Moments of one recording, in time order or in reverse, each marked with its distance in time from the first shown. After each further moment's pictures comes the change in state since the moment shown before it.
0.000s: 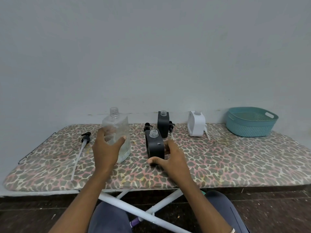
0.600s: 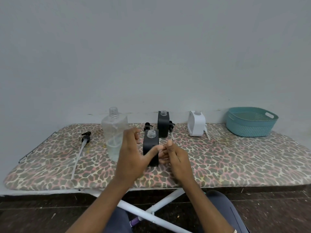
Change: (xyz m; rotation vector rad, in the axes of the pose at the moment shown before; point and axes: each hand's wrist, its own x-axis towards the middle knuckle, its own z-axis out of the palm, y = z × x) left_hand -0.051 0.031 0.030 0.127 -0.224 0.470; right_hand -0.002 0.011 -0.001 0.230 0.103 -0.044
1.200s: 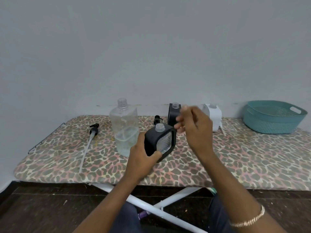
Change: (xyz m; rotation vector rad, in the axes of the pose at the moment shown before) left_hand -0.011 -0.029 0.009 -0.202 -0.225 -0.330; right_hand 0.054 -0.066 -0.007 -0.079 0.159 -0.177
